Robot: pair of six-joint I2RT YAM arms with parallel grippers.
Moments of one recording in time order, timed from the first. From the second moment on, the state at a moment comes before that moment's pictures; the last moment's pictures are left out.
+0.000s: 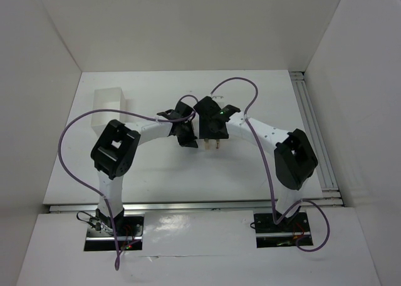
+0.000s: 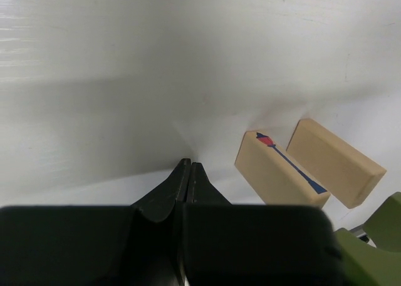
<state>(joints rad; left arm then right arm) -0.54 1.99 1.32 -0.40 0.17 -0.82 0.72 1.79 1.42 -0.73 0.34 0.66</state>
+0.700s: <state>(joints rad) -0.53 1.97 1.30 -0.42 0.13 -0.82 0.72 1.81 1.45 -0.74 0.39 0.68</state>
